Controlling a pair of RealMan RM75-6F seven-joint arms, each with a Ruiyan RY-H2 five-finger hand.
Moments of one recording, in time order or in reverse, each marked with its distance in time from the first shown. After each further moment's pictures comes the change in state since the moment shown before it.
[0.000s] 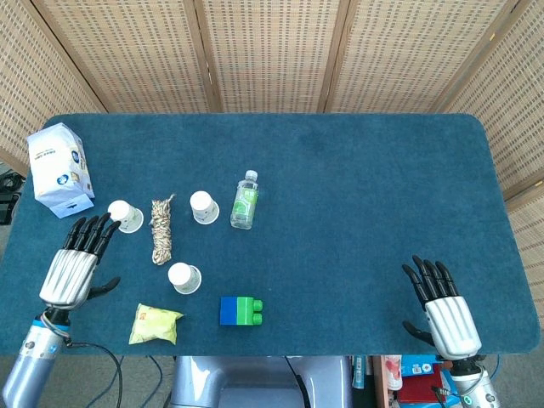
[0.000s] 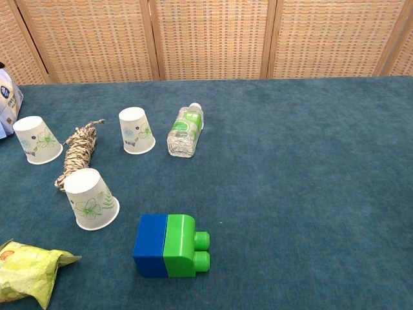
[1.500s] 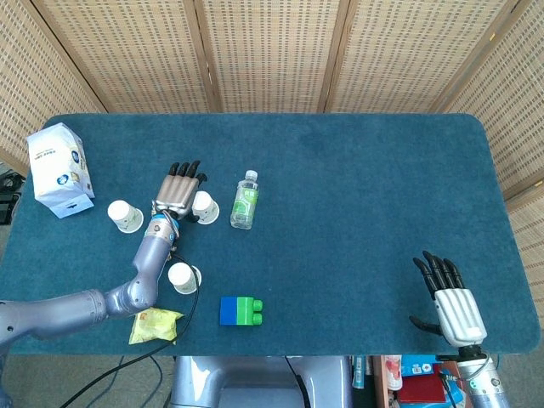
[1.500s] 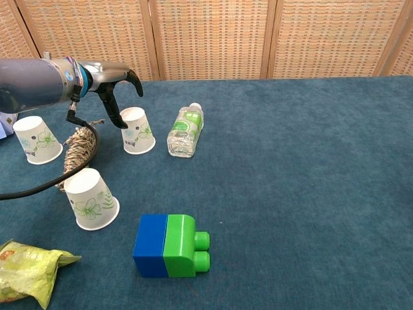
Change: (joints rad) left arm -0.804 -0.350 -0.155 0.438 -1.092 -0.425 0.493; right arm 0.034 0.003 0.026 0.059 0.128 -0.104 0.142
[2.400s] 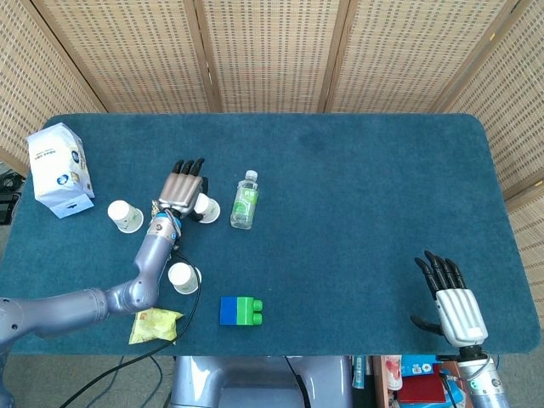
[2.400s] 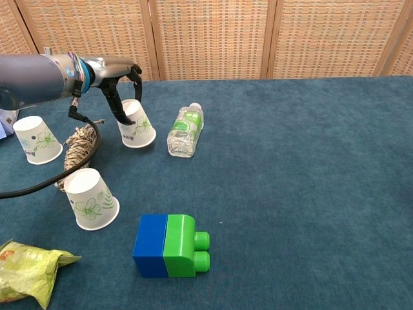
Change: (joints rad) left arm -0.017 0.025 0.029 -0.023 0.049 0.012 -0.072; right arm -0.003 -0.004 0.000 0.004 0.000 0.013 -0.004
